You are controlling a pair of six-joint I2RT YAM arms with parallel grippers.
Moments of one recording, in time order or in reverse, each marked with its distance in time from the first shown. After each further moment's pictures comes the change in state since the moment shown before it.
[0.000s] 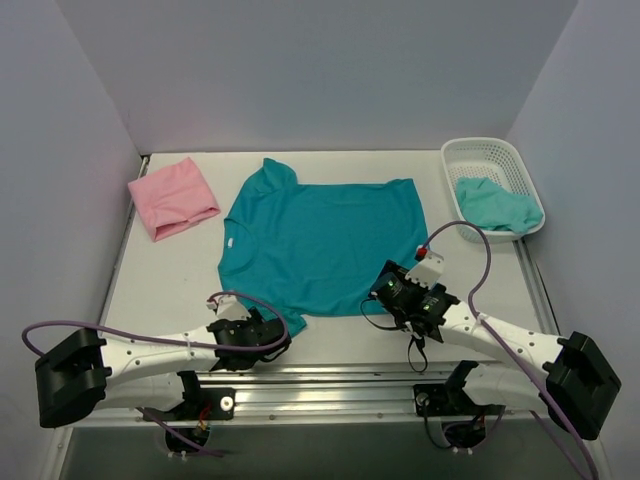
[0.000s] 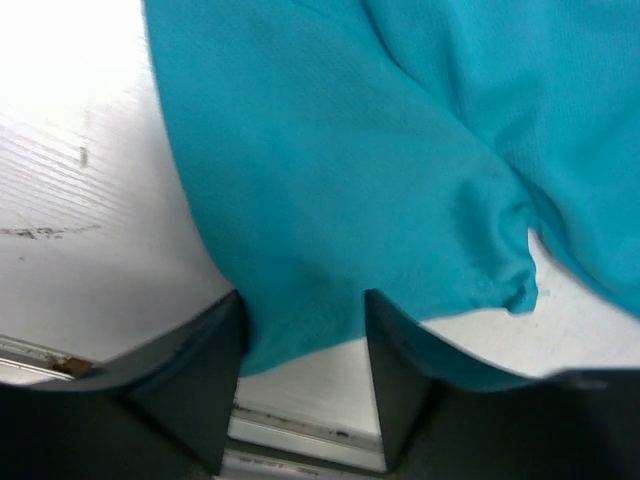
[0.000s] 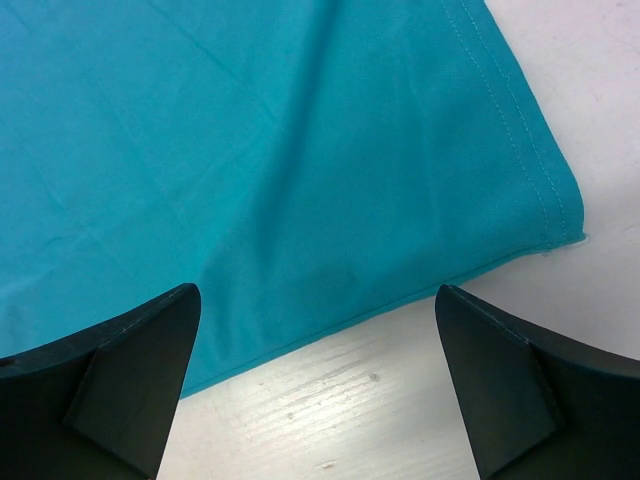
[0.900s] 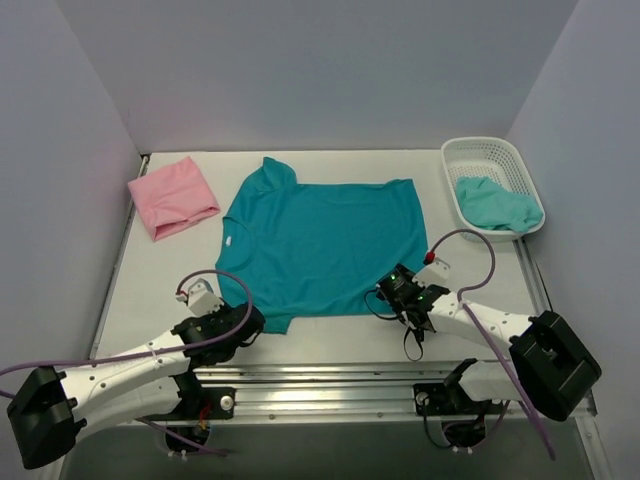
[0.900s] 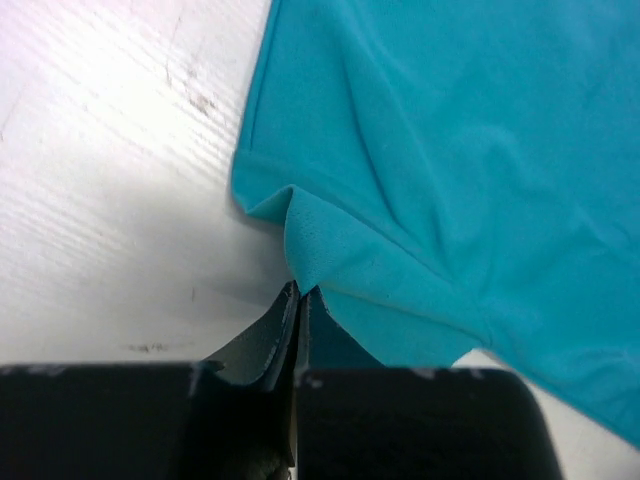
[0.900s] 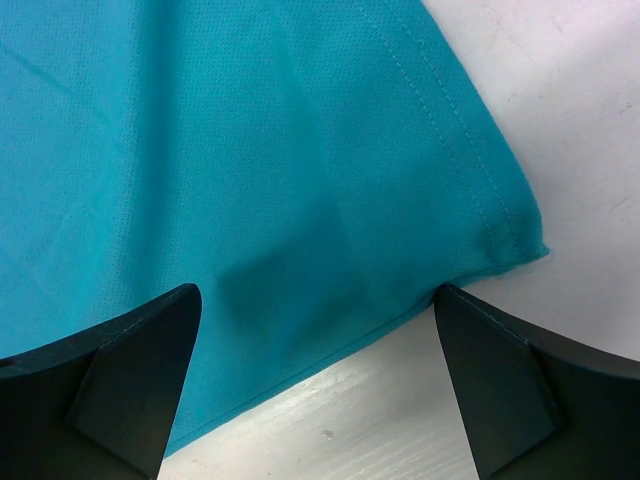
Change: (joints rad) left arm 0.155 -0.235 -0.054 -0.078 -0.147 0.123; right arm -0.157 0.151 -0.068 0.087 -0.095 0.067
